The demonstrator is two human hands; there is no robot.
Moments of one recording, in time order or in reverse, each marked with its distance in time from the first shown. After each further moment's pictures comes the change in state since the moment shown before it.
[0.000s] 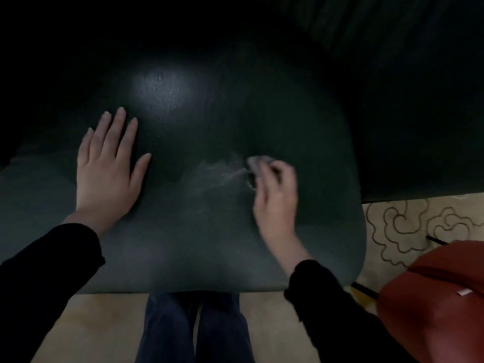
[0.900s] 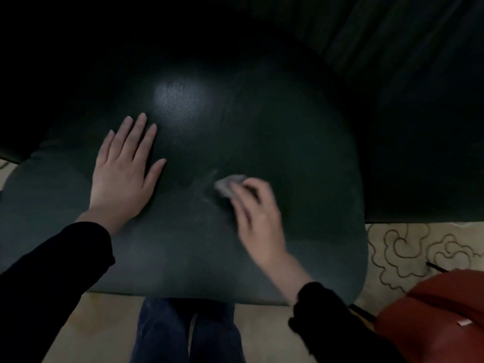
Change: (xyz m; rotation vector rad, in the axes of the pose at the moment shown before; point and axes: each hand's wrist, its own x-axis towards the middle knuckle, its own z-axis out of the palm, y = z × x) left_hand -0.002 -0.002 0.001 0.028 -0.022 -0.017; right_hand -0.004 -0.035 -0.003 0.200 -0.213 -0.206
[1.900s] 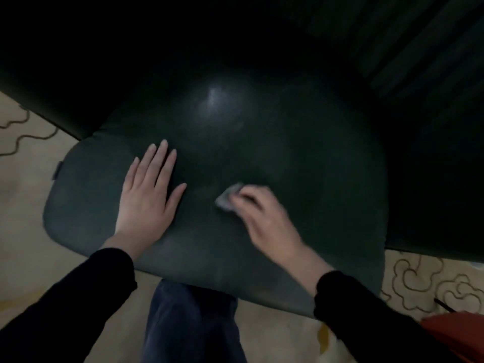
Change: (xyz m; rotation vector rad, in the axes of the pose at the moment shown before) left_hand -0.066 -0.003 -0.016 -0.048 -0.050 -0.167; right_hand 0.021 -0.012 0.013 0.000 -0.313 -0.376
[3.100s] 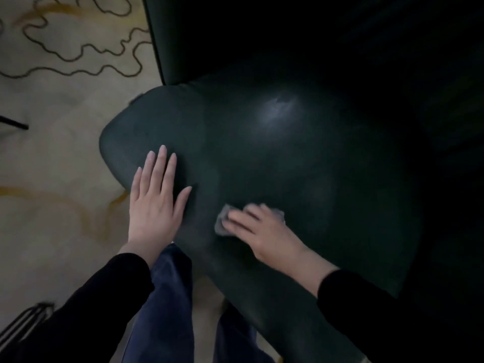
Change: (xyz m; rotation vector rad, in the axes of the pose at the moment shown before) left_hand -0.099 0.028 0.022 -0.003 0.151 -0.618; right_hand 0.015 0.004 0.009 -0.168 -0.498 -0.761
